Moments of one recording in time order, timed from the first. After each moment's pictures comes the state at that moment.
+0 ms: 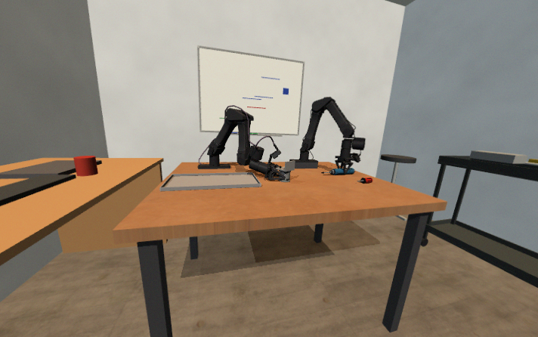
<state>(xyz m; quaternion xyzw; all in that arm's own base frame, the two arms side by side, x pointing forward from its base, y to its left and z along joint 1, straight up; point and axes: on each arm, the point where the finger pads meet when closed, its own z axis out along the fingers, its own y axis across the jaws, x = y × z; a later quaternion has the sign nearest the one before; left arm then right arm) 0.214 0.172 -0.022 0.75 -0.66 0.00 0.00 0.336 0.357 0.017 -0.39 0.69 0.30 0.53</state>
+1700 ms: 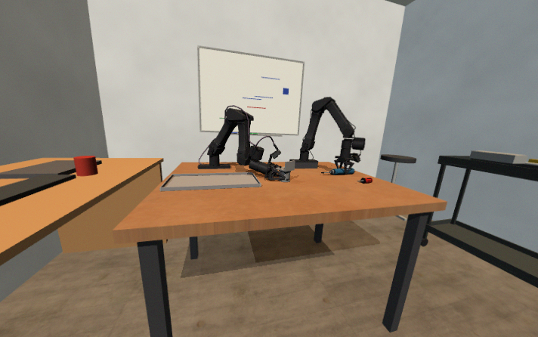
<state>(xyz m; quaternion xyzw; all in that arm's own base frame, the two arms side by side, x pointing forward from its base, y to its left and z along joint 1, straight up) 0.214 0.172 -0.023 0.75 -0.66 0.00 0.00 0.336 0.357 0.017 -0.39 0.69 0.30 0.53</state>
